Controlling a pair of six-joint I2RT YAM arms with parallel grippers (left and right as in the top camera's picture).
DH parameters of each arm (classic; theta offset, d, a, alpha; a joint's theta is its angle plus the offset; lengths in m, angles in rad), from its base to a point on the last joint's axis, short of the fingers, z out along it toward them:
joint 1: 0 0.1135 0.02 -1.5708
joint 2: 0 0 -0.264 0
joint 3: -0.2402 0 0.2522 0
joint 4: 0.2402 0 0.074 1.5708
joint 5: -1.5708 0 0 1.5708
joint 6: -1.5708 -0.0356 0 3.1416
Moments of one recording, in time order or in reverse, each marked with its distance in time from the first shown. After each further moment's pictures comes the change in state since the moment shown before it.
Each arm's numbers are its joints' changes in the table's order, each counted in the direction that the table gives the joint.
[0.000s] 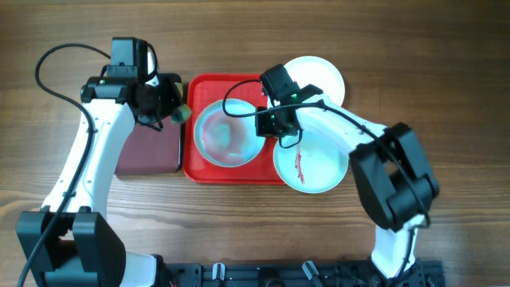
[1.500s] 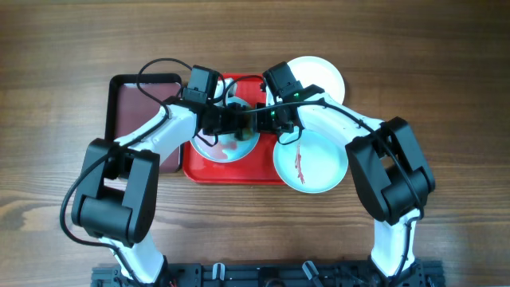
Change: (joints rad) left arm -0.264 0.278 0.200 -0.500 -0.256 -0.084; right arm -0.026 0.056 0.008 -0.127 0.142 -0.011
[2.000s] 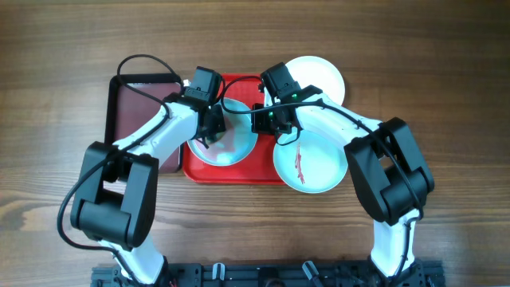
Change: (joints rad) left arm -0.014 -0.015 -0.032 0.216 0.513 0.125; right arm 0.008 0.000 -0.002 -0.001 0.001 -0.016
